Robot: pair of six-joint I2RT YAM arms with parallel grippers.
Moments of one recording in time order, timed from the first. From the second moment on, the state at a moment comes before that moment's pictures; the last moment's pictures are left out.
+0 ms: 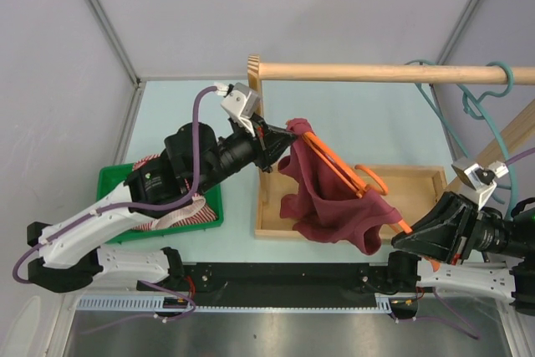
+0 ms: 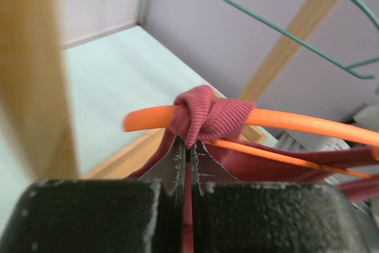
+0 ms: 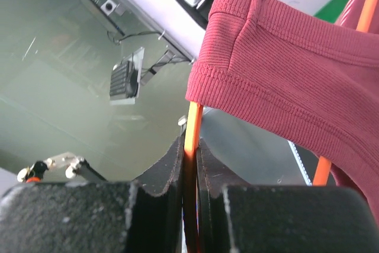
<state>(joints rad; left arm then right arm) -1.17 1.13 1.47 -0.35 -0.24 -0.33 1.33 0.30 1.20 -0.72 -0.10 0.82</state>
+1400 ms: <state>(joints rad) -1.17 0.95 1.32 -0.37 -0.09 -0.36 1.08 0.40 1.16 -0.63 -0.15 0.80</state>
